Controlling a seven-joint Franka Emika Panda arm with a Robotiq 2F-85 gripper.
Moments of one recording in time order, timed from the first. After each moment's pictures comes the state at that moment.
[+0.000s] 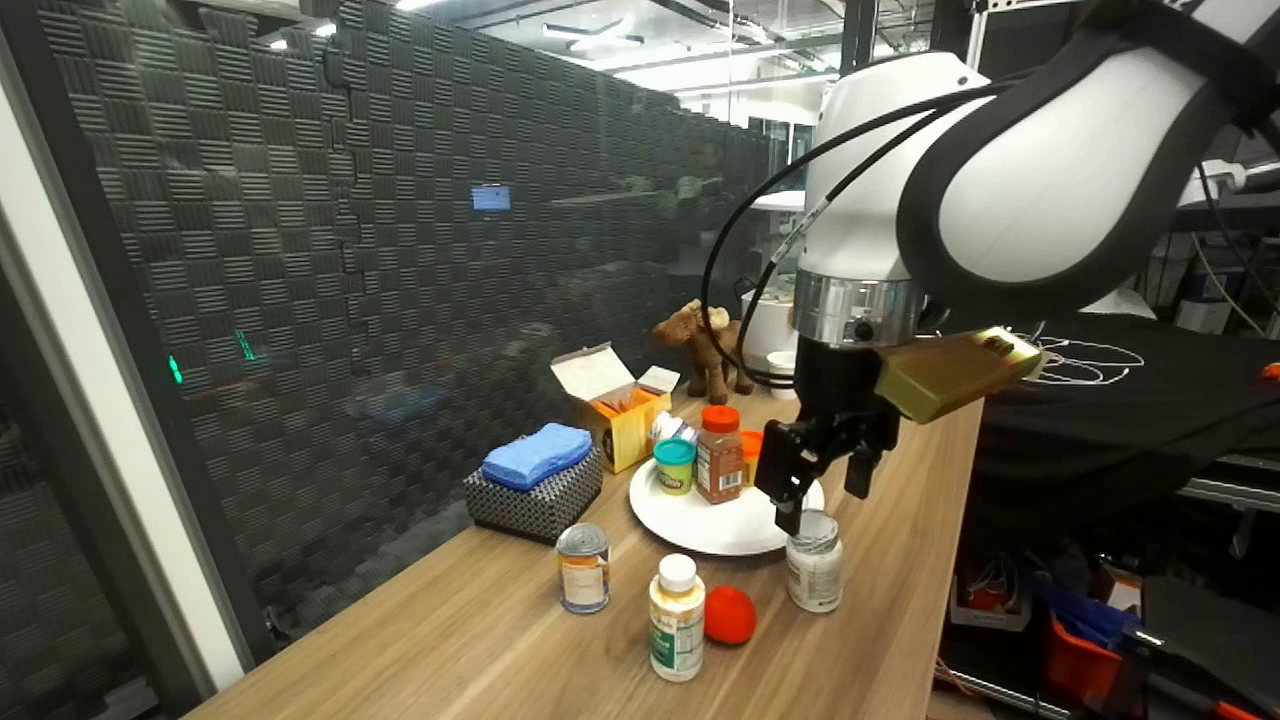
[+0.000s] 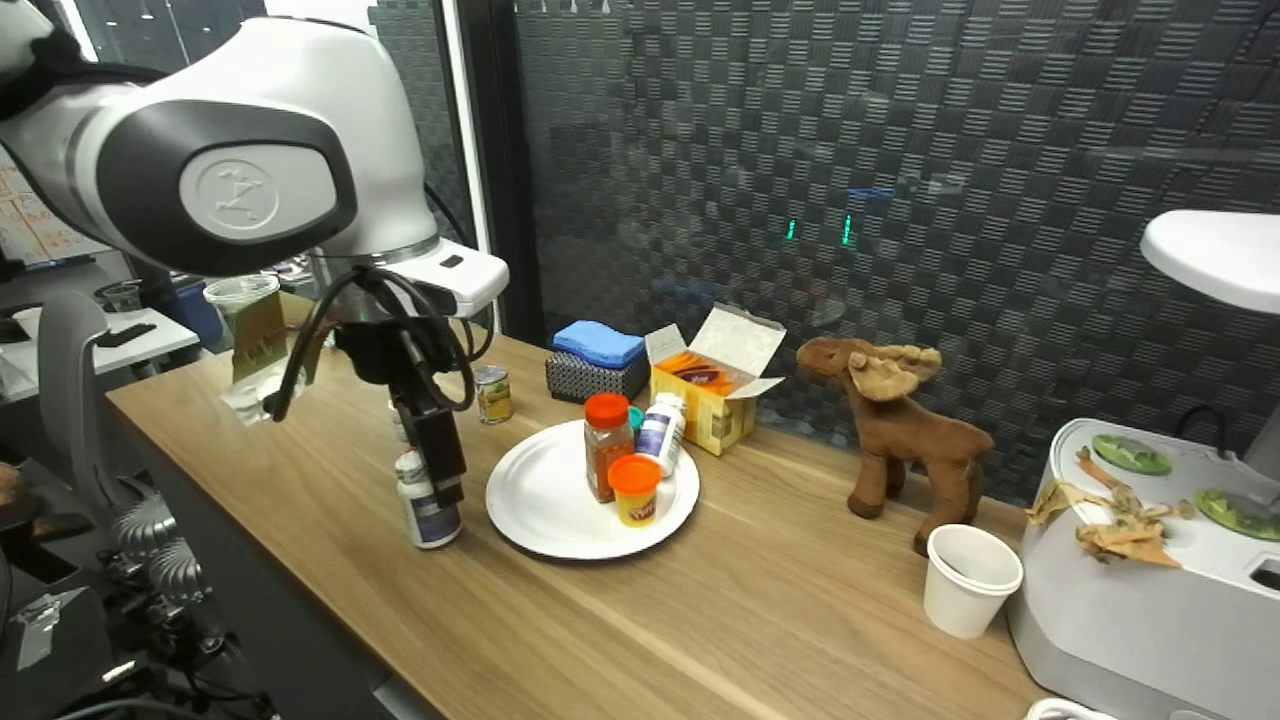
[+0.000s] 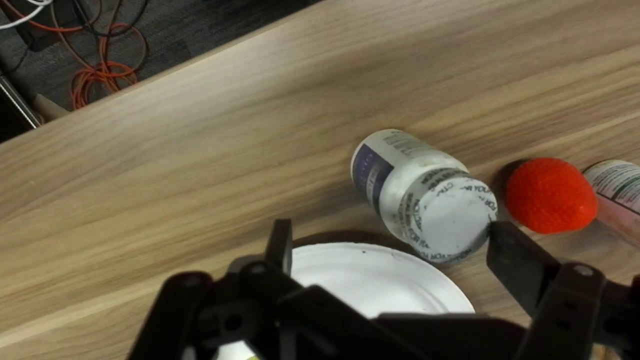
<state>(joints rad) 0.06 -0.01 0.05 -2.58 -0.05 2.62 0.37</state>
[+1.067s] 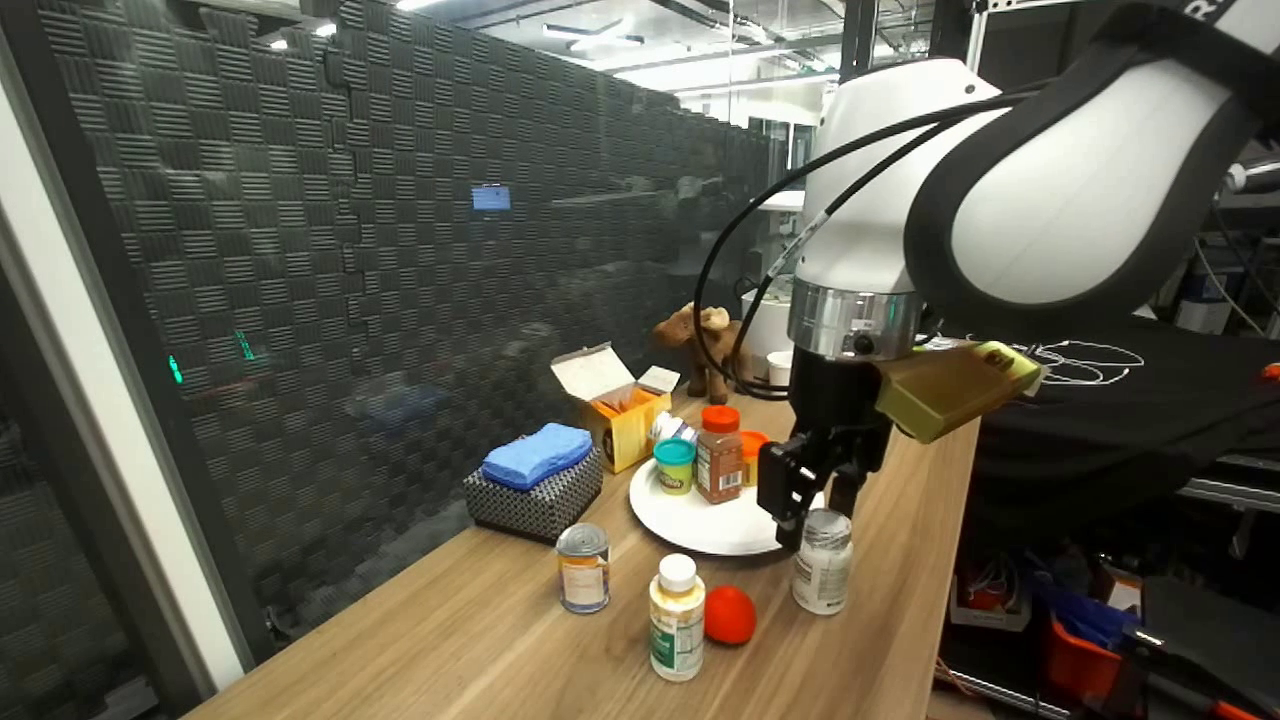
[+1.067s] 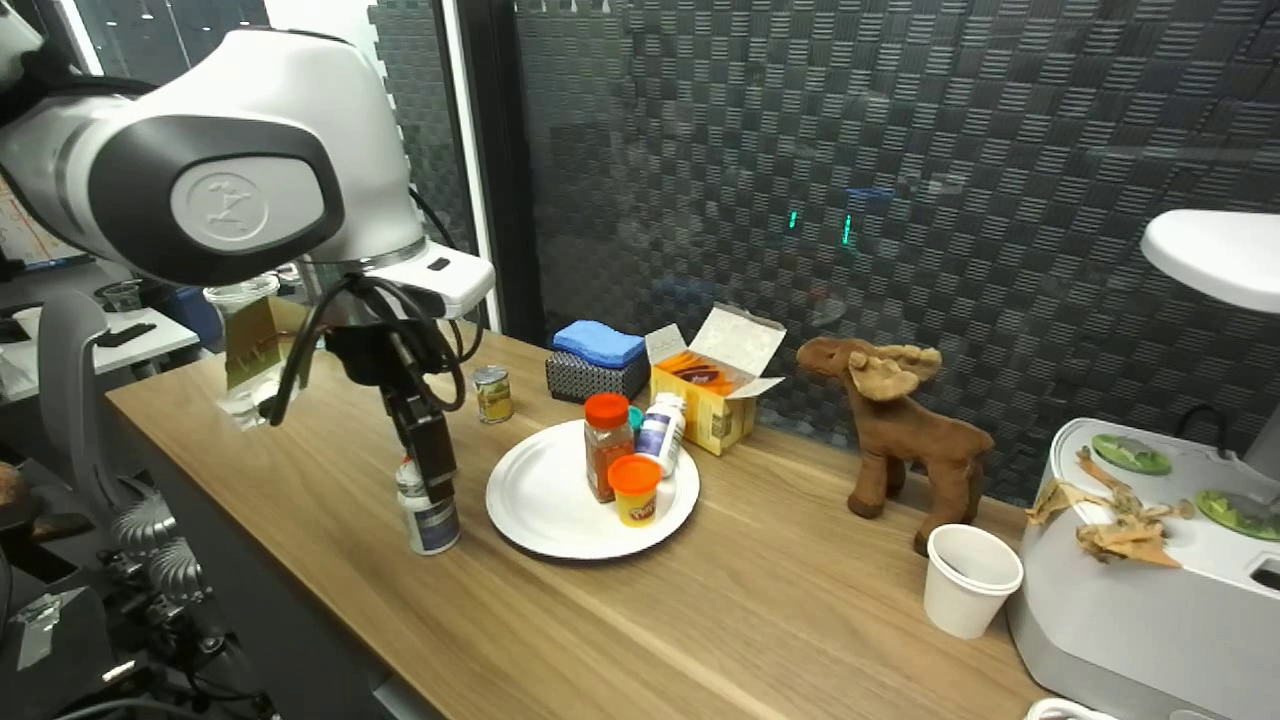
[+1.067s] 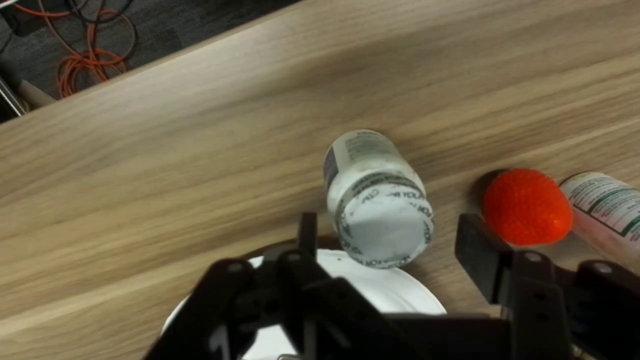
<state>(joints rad) 0.07 0.00 0.07 -2.60 -0.05 2.66 0.37</state>
